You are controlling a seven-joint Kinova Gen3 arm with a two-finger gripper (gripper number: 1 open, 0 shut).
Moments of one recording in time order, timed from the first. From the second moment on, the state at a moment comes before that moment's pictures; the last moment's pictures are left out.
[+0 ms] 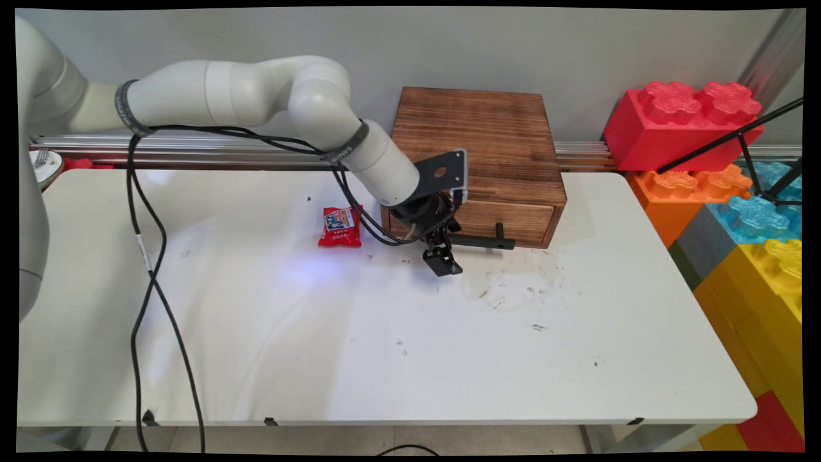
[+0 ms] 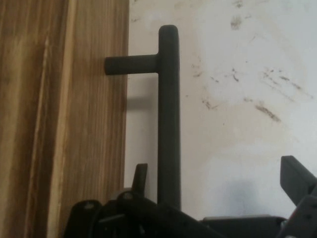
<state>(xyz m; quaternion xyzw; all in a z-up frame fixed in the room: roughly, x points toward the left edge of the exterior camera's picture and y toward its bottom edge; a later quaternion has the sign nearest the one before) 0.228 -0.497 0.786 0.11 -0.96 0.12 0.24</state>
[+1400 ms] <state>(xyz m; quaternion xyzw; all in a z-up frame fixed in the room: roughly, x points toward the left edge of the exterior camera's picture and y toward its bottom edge) 0.174 -0.441 0.775 0.13 -0.96 0.07 0.24</state>
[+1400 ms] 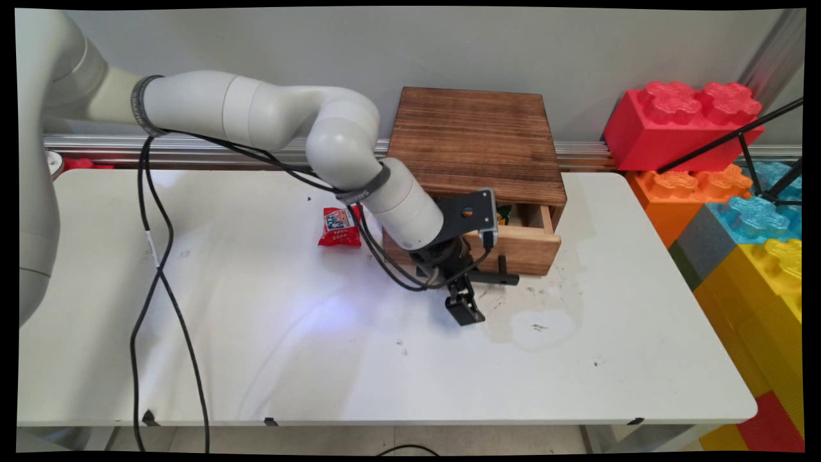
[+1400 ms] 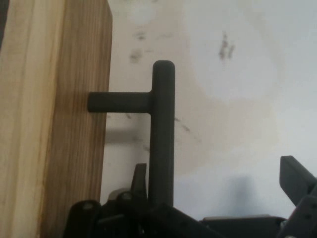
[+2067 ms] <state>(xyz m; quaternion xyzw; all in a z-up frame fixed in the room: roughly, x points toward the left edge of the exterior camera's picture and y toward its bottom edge) 0.175 -0.385 0.781 0.11 -0.96 0.04 0.25</state>
